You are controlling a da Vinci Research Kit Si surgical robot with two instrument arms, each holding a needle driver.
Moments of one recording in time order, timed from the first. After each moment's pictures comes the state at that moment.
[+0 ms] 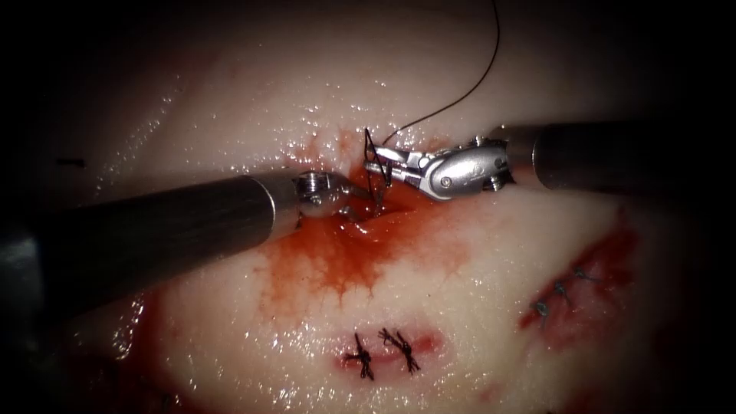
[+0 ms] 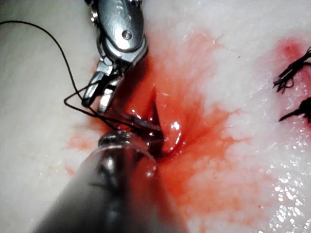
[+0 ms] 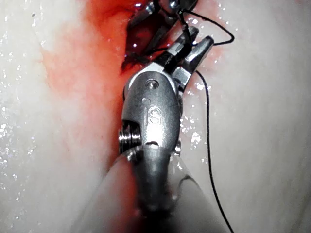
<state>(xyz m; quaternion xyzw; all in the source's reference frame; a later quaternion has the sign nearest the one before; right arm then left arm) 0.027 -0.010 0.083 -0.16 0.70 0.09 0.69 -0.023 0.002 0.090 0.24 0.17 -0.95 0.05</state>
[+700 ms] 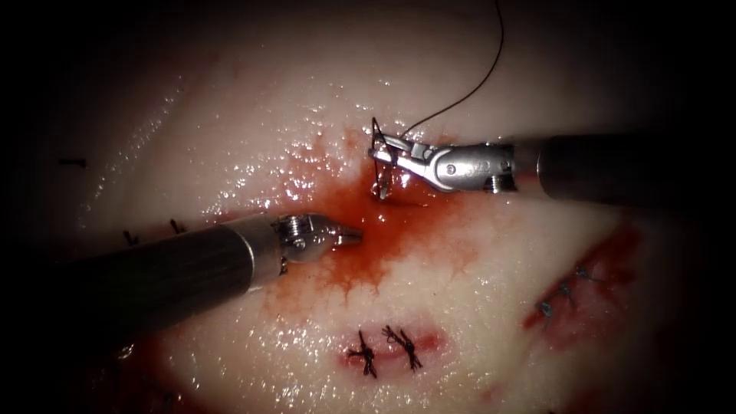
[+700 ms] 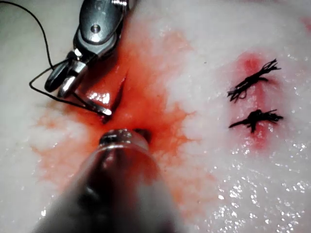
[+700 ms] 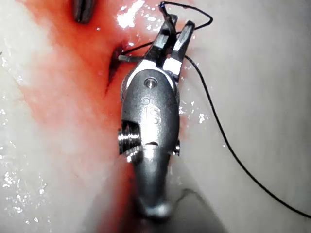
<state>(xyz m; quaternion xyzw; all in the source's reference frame) 0.026 -0.008 0.084 -0.08 0.70 0.17 0.69 -0.027 -0.003 0.087 0.30 0.12 -0.94 -0.06</state>
